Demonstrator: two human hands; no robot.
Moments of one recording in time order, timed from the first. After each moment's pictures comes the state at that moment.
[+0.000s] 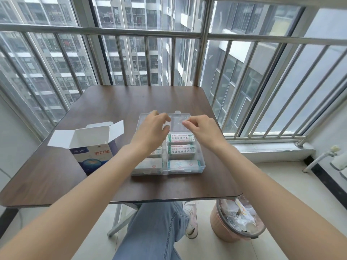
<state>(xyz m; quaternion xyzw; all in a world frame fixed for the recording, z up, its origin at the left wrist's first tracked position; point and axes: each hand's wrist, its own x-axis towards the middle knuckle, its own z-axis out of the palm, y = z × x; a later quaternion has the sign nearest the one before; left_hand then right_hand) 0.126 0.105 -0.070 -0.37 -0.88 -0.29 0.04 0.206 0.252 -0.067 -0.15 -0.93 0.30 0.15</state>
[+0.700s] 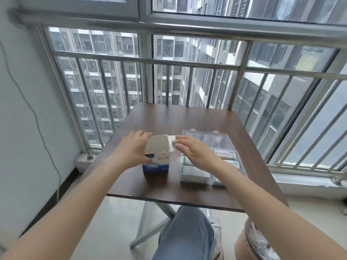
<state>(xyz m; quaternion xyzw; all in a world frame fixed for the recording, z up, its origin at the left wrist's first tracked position) 0.087 -0.080 -0.060 -0.31 -0.95 -0.05 0.05 0.176 0.111 -0.053 0.06 -0.96 0.26 0.05</state>
